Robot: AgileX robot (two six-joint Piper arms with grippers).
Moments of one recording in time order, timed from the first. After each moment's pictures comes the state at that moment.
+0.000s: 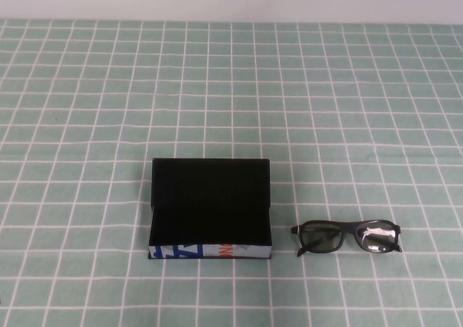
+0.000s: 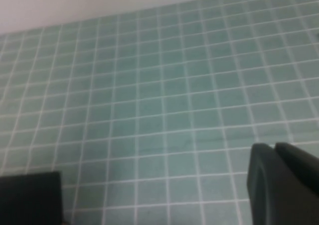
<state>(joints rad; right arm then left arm) 0.00 0.80 -0.94 0.22 0.71 0.03 -0.23 -0.01 0.02 -0.02 0.36 0.03</state>
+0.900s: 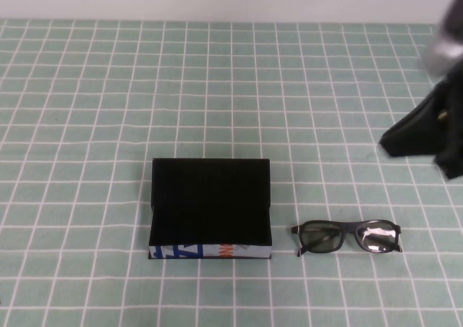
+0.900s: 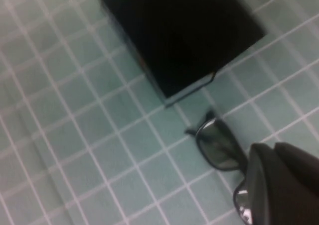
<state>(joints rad) 0.16 1.34 -1.30 0.62 1.23 -0.99 -0.23 -0.01 0.02 -0.02 0.36 0.03</state>
